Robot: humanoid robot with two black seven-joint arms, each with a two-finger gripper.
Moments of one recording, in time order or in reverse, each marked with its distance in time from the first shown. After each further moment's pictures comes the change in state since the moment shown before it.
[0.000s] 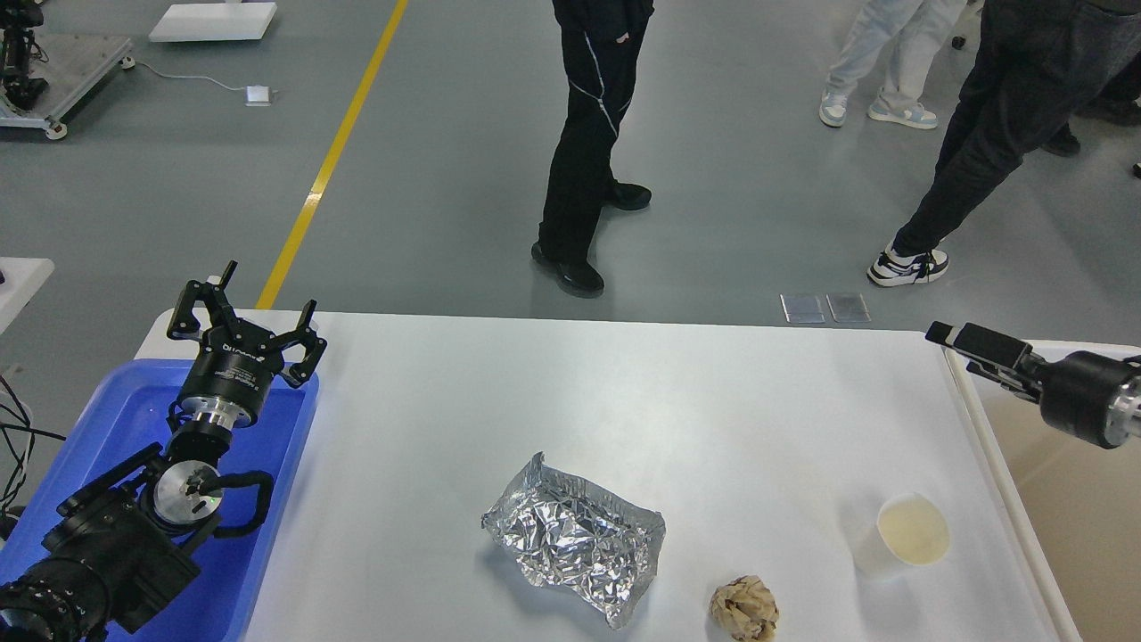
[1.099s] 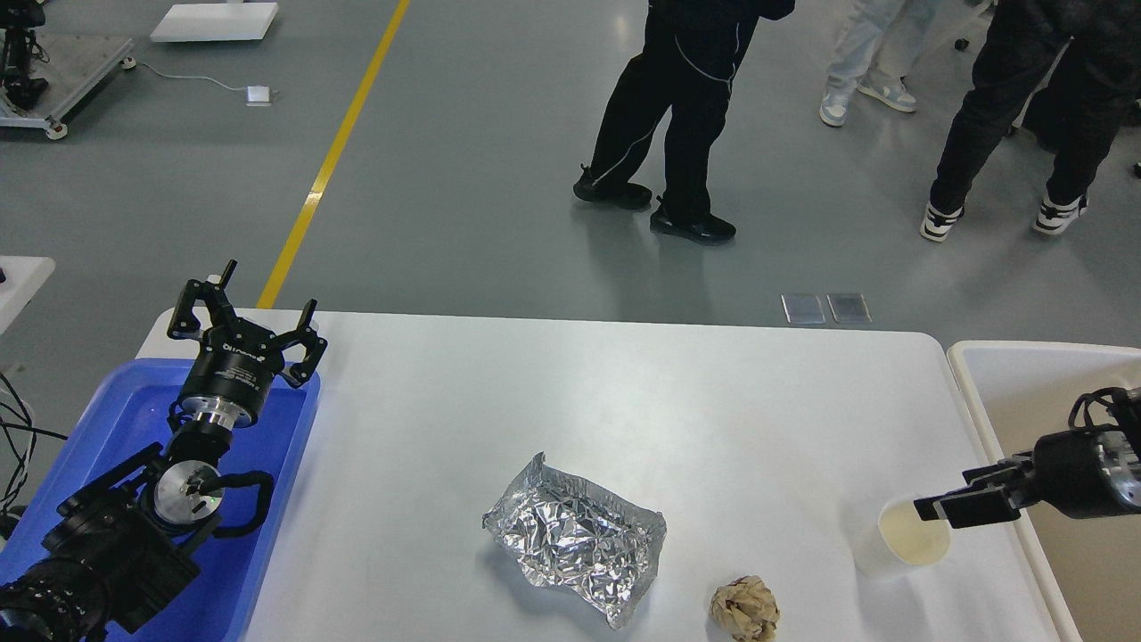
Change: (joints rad) left arm -0.001 0.000 0.000 0.000 0.000 0.000 0.000; right arm 0.389 0.007 -0.690 0.185 -0.438 -0.015 0.081
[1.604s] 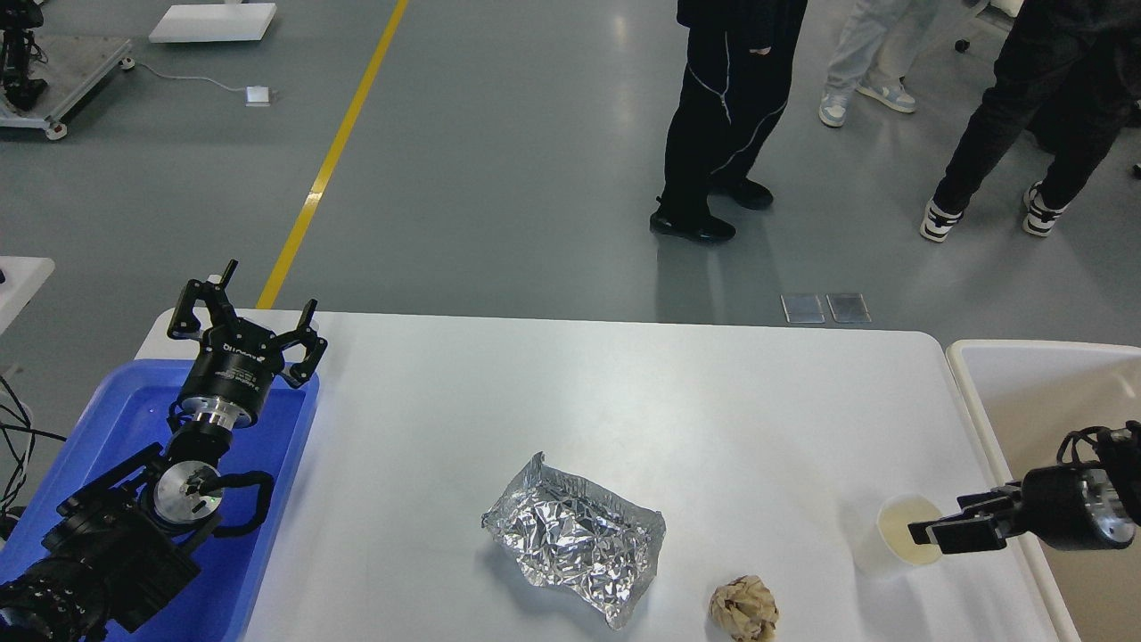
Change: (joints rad) left arm 0.000 0.000 0.000 0.000 0.000 0.000 0.000; right arm -0.162 0.073 0.024 -0.128 0.047 -0.094 0.002
